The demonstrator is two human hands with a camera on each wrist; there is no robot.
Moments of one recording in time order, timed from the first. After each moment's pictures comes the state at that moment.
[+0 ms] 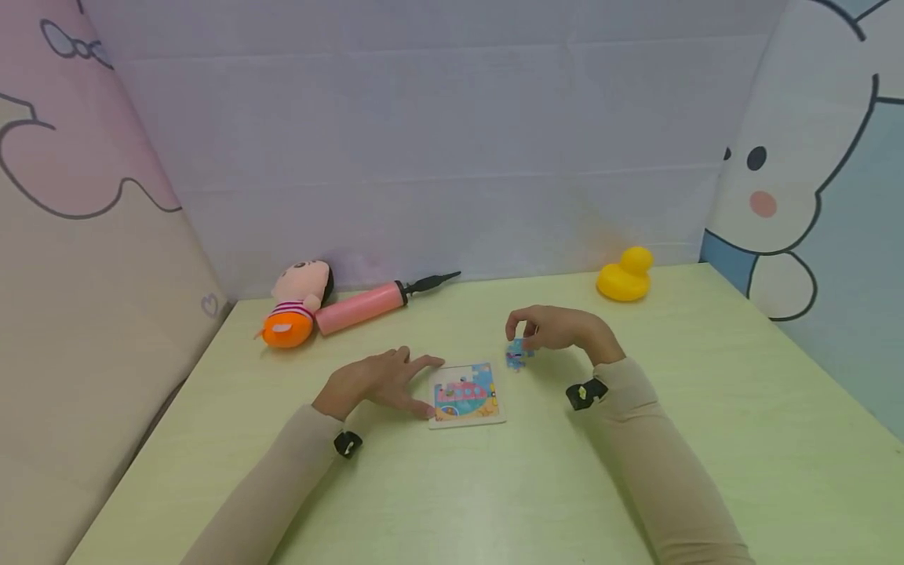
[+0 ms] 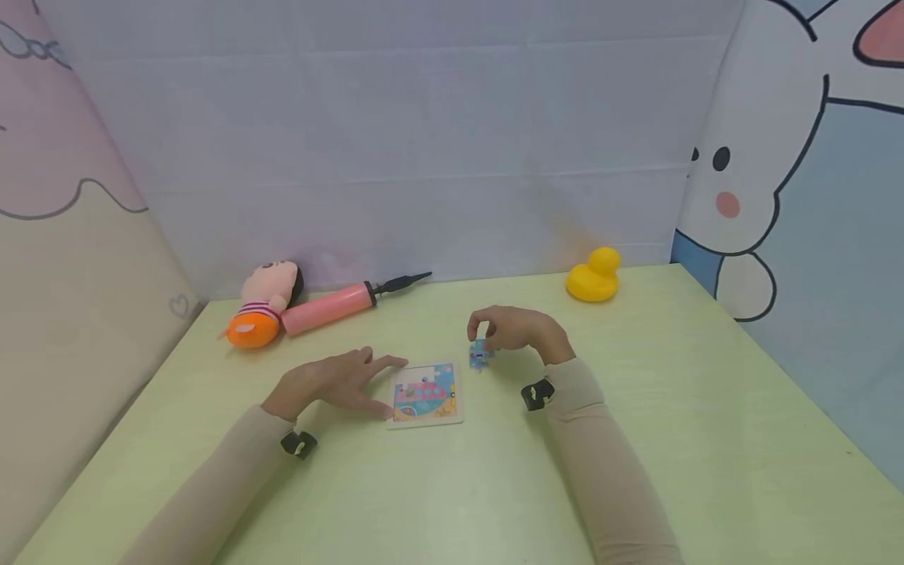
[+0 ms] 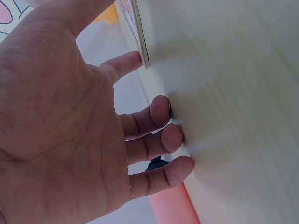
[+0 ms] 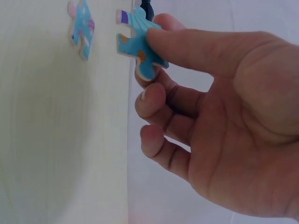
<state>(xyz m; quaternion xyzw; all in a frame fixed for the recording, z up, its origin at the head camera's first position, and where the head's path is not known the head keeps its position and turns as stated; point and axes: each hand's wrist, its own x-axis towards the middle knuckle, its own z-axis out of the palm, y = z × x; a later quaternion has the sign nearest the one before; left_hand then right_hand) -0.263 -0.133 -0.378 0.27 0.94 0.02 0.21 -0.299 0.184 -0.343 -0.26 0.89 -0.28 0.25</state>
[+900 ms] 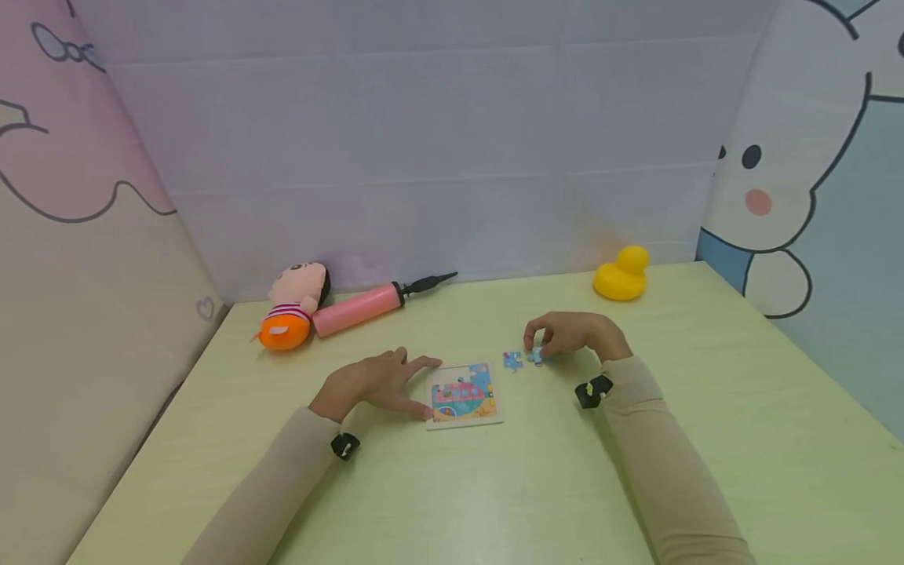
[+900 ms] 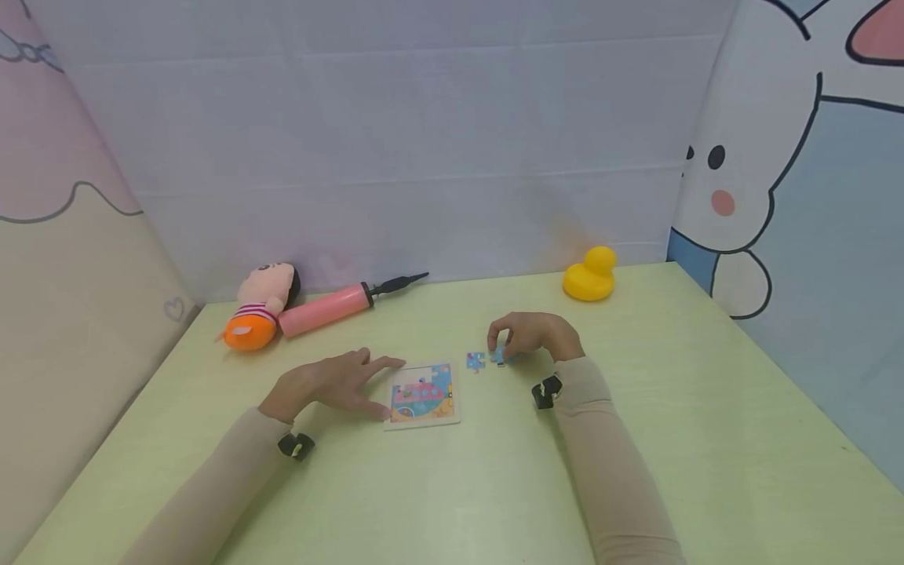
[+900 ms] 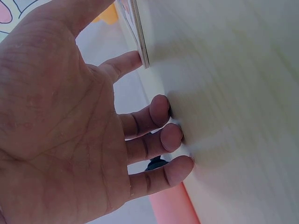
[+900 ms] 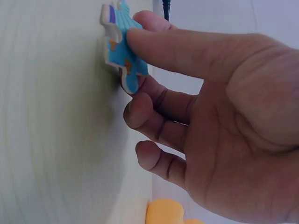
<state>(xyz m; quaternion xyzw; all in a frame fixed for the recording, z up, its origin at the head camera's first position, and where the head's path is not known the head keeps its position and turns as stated) -0.263 -0.133 -0.377 0.27 0.94 0.03 0.22 -0.309 0.213 -0.356 -0.26 0.90 -0.24 0.27</state>
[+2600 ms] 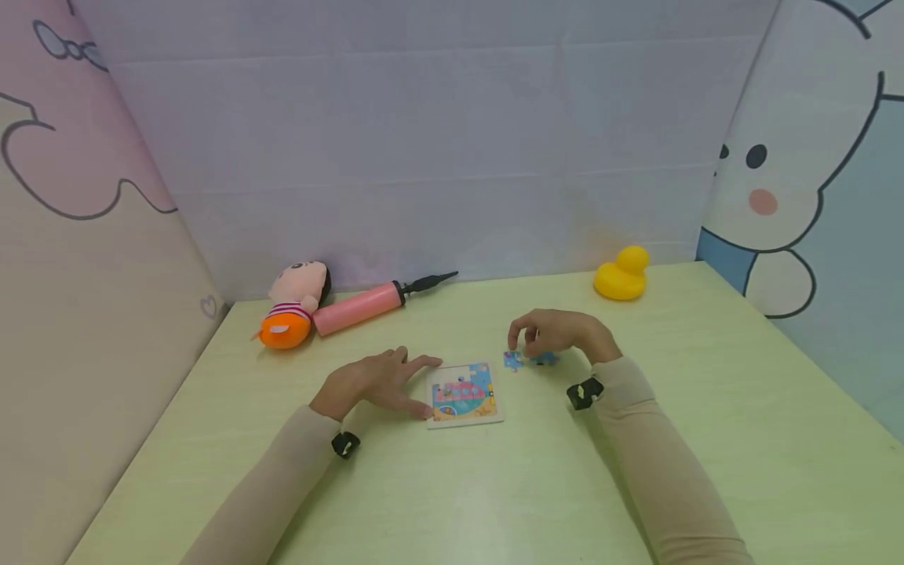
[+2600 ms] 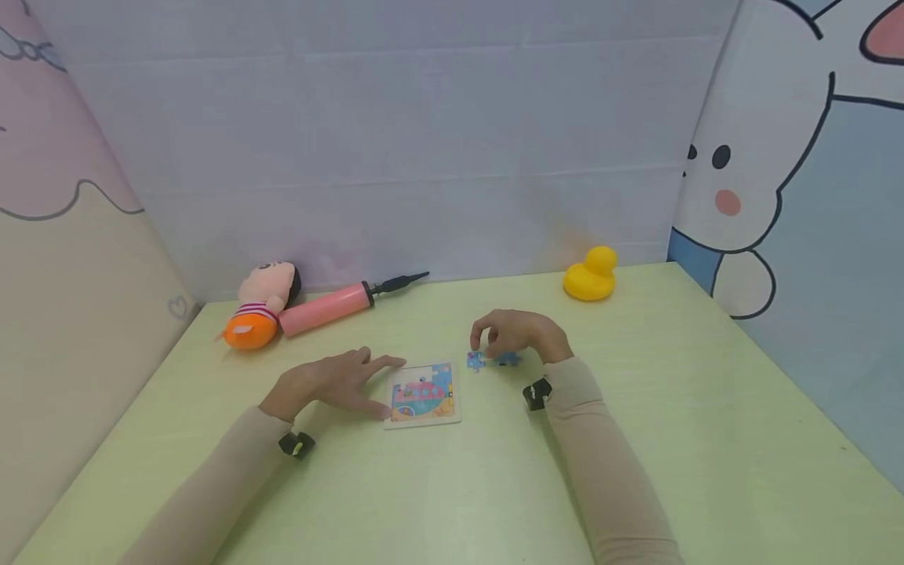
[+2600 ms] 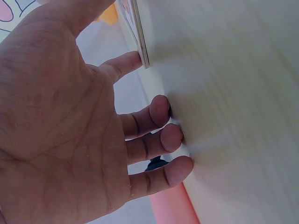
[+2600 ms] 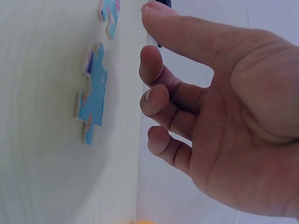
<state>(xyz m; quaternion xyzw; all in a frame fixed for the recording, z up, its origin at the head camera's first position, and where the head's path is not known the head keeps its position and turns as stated) -0.264 -0.132 -0.375 0.27 0.94 0.02 0.22 -0.309 0.194 -0.354 -0.30 0.88 -0.26 0.26</state>
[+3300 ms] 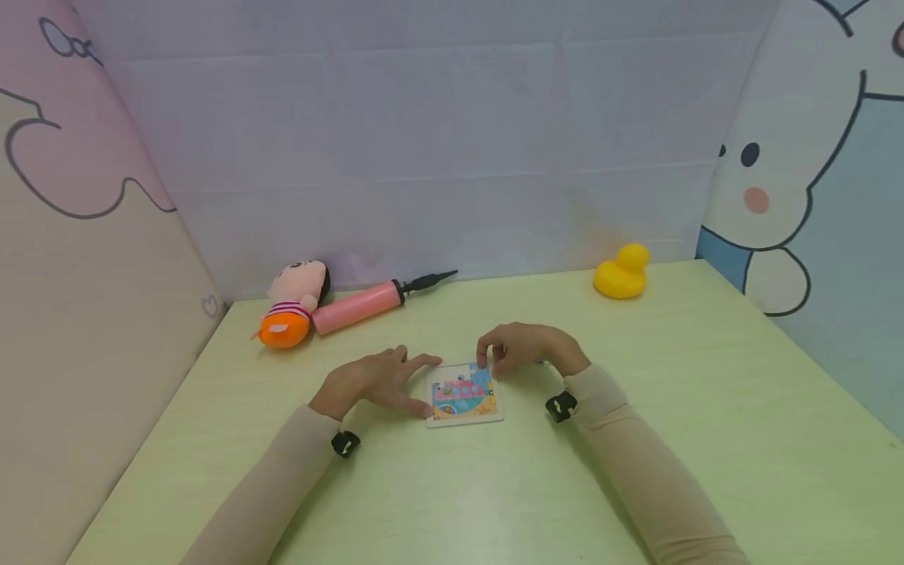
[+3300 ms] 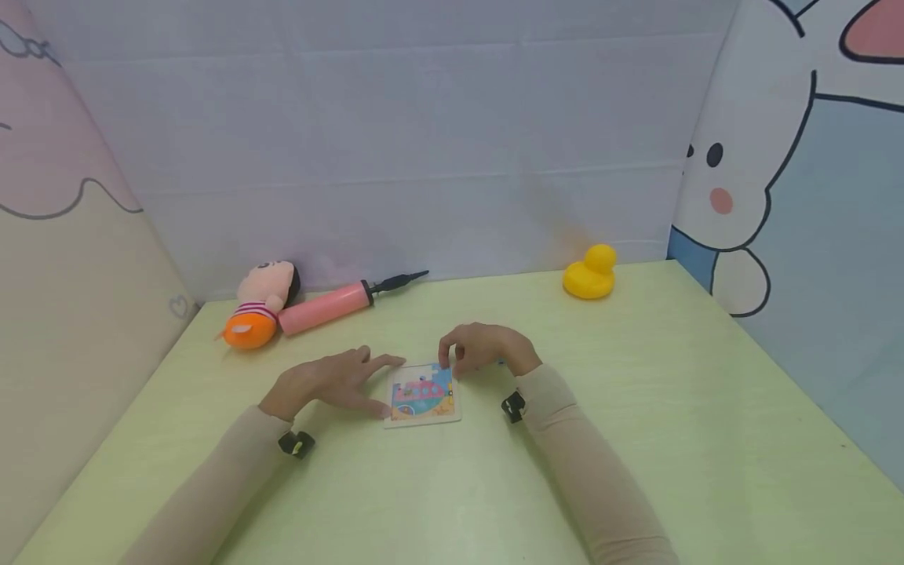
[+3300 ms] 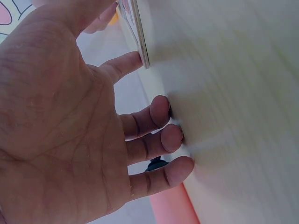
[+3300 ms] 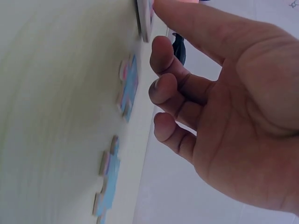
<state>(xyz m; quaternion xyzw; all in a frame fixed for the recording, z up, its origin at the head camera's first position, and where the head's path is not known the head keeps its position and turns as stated) -0.264 -0.130 -0.376 0.26 0.94 0.02 0.23 -0.301 0.146 -0.365 -0.34 0.88 -0.21 0.25</state>
